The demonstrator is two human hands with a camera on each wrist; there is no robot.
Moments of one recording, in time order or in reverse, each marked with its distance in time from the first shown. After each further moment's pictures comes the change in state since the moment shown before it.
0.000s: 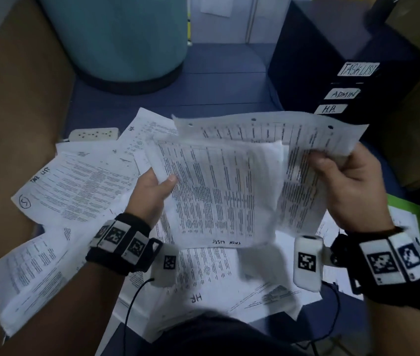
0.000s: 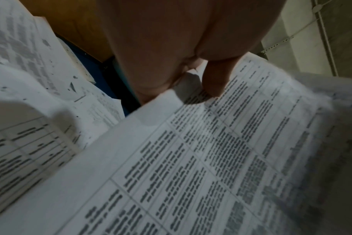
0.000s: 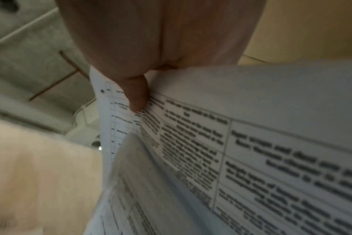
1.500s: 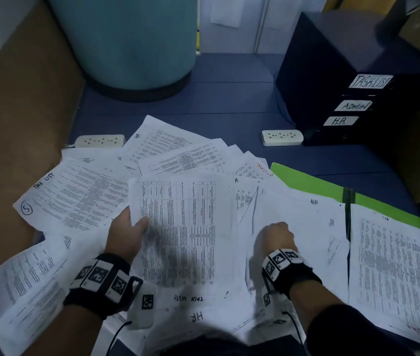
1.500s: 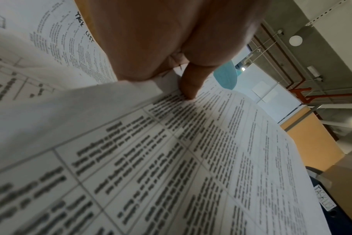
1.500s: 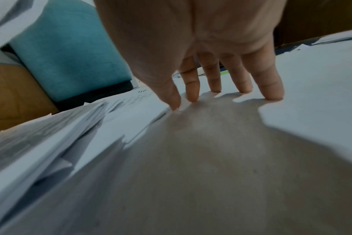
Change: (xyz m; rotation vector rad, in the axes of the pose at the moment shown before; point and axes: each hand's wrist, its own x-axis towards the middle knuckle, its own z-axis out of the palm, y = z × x) left_hand -0.012 -0.065 -0.056 0.472 0.330 -0.068; right_hand -0.044 0.199 0.070 -1.081 -0.403 1.008
